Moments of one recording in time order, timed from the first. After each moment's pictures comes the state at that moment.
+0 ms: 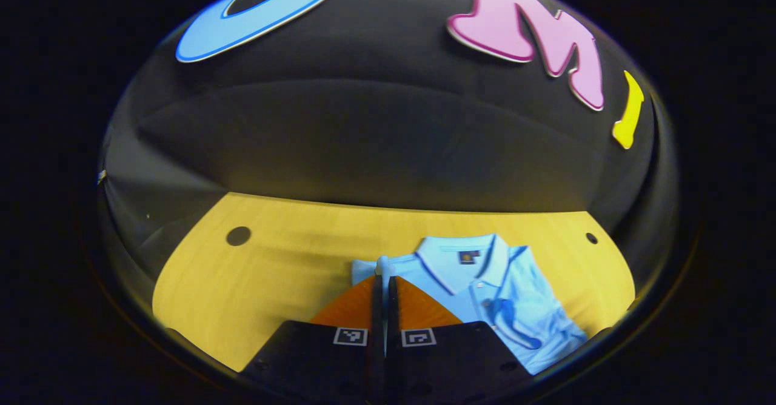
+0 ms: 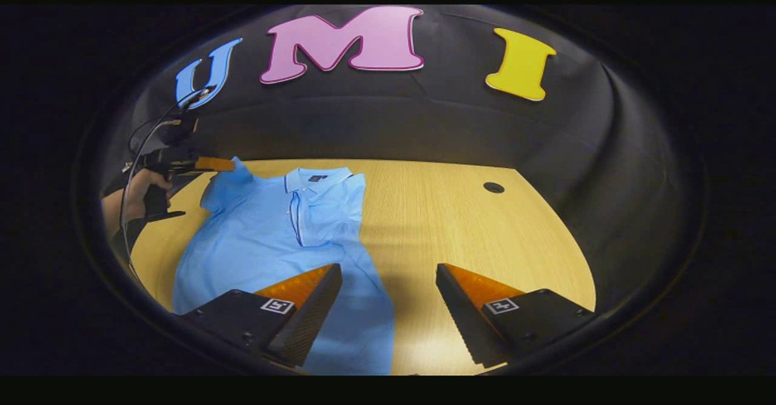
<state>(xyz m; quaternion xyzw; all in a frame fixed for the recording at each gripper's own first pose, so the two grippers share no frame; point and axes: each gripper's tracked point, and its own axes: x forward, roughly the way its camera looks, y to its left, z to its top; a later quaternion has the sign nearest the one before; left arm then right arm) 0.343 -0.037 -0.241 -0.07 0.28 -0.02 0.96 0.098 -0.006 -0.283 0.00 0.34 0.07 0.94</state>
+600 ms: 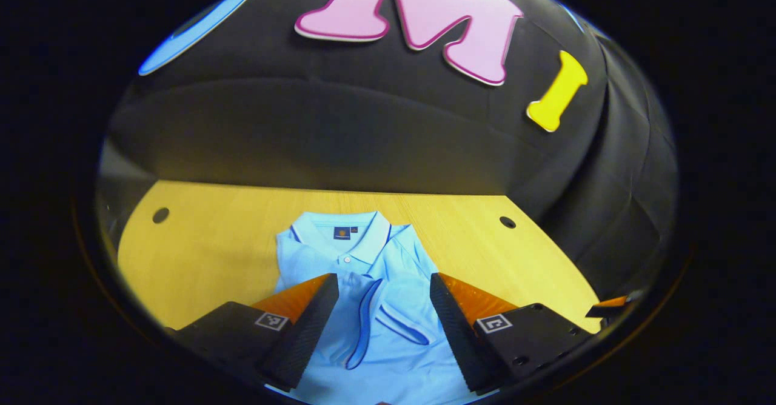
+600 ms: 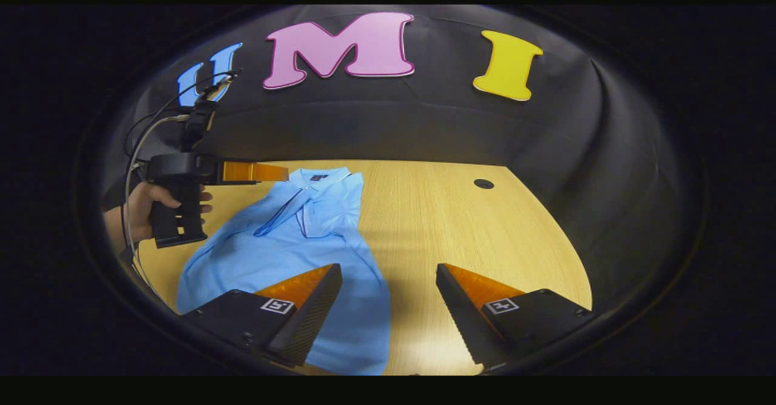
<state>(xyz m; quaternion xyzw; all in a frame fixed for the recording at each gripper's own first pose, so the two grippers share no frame) 0.268 -0.152 -0.230 -0.06 0.27 -0.14 0.95 0.060 -0.010 -0.272 0.01 0.33 0.06 0.94</state>
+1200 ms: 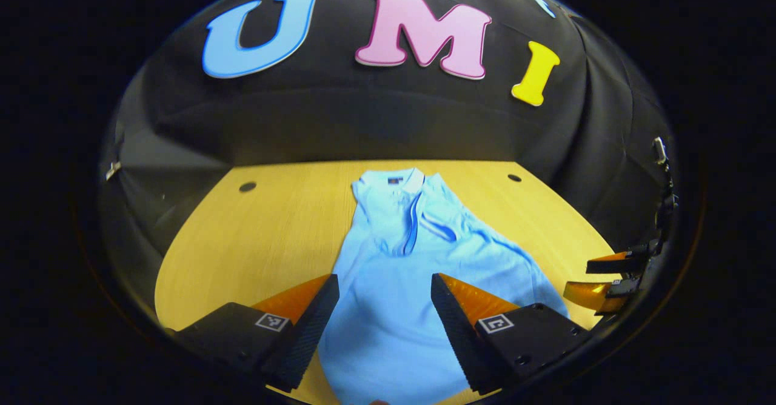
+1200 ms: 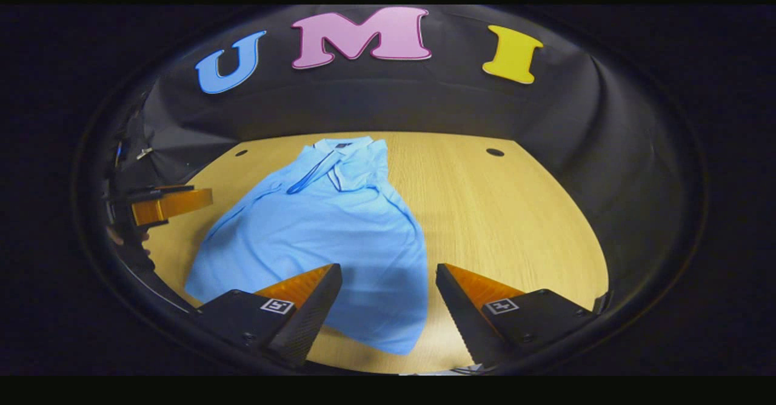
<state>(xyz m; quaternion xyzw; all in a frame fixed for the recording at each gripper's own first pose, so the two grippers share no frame) 0.043 -0.062 -0.250 -0.04 0.31 -0.07 0.95 -0.042 0.027 -0.306 0.02 0.40 0.07 0.92</state>
